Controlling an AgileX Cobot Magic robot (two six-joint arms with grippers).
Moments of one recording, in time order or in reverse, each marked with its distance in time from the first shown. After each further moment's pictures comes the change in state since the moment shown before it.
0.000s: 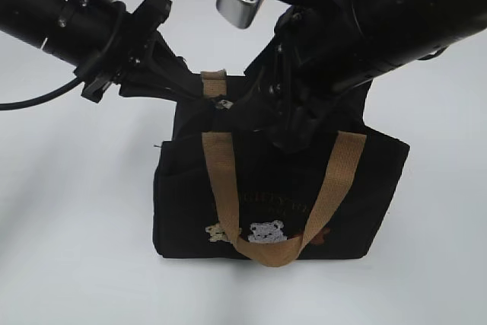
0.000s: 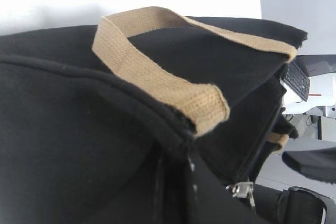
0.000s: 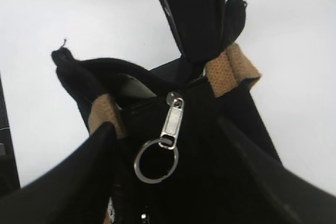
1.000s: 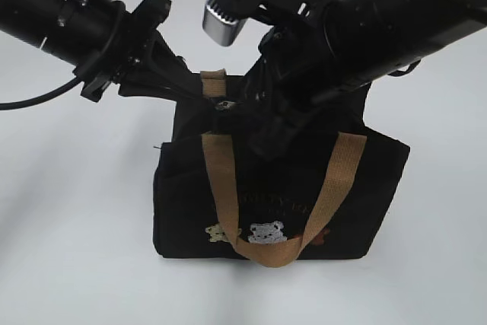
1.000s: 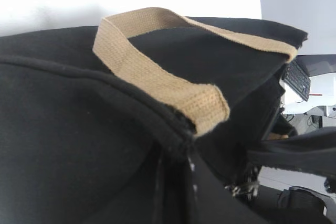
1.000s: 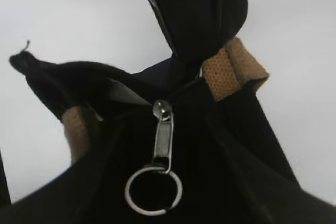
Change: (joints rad) left arm 0.000 -0.003 0.000 0.002 0.001 0.000; right arm 0.000 0.074 0.000 0.030 -0.051 0.000
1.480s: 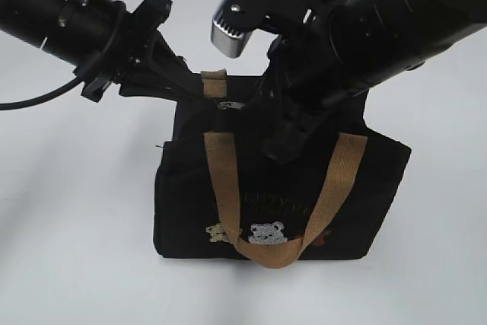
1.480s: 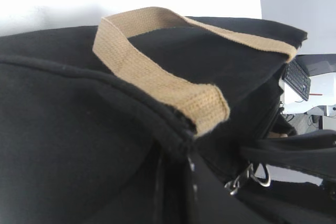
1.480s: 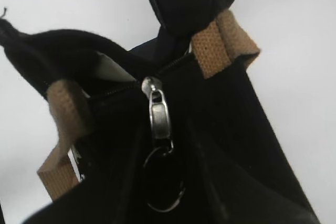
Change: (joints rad) left arm 0.000 0.000 0.000 0.001 -0.001 0.000; right arm 0.001 0.000 -0.001 -0.156 0.026 0.101
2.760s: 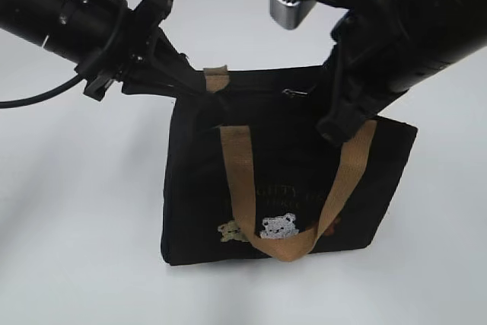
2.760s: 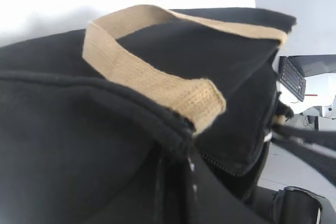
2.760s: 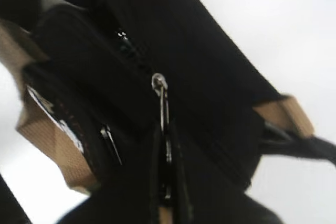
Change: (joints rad) left arm -0.004 -0.003 0.000 -0.012 -0.009 0.000; right arm -0.029 -0.107 -0.004 -0.286 0.168 0.374
